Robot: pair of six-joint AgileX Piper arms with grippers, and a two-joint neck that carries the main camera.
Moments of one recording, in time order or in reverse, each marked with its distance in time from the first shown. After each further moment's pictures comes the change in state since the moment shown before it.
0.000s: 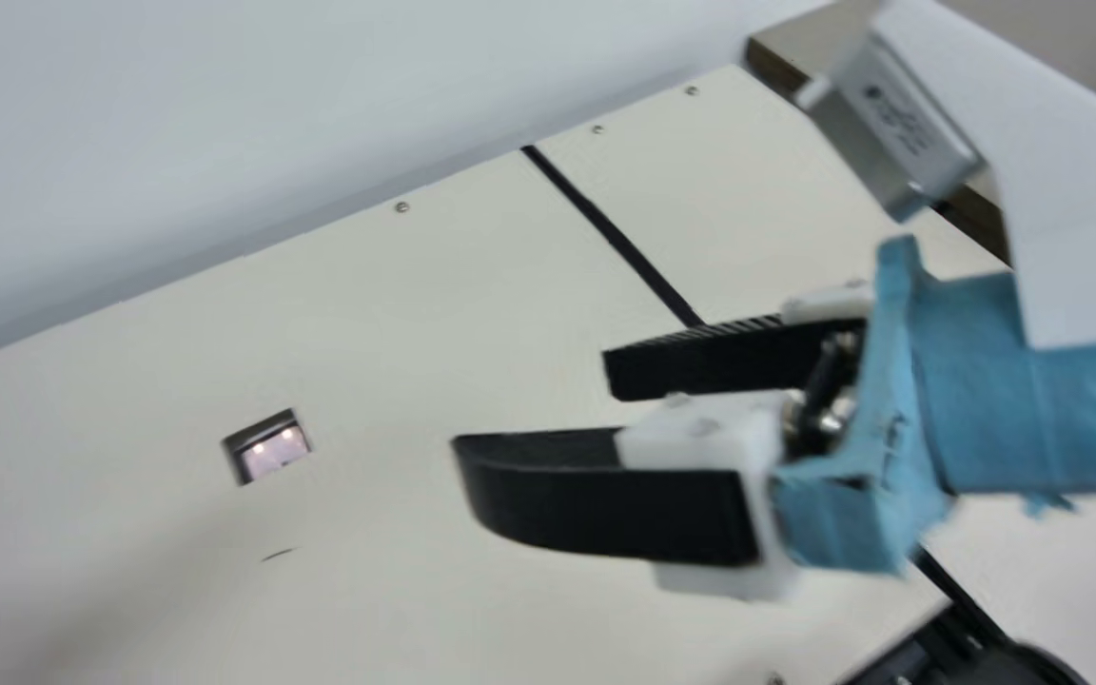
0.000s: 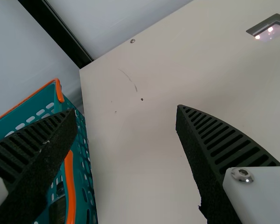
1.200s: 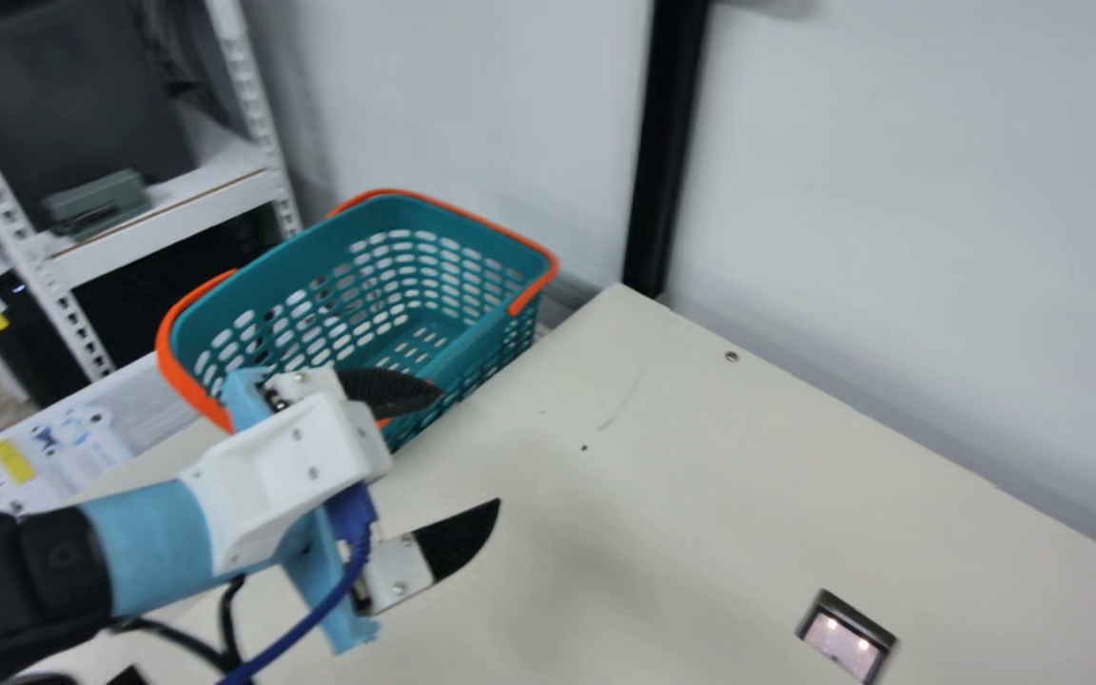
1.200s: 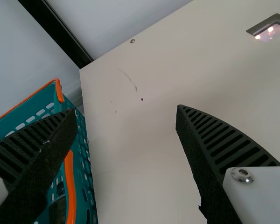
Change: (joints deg) left arm 0.0 0.0 0.0 0.0 0.0 0.0; right arm 0.0 0.0 0.0 0.0 0.0 0.0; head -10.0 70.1
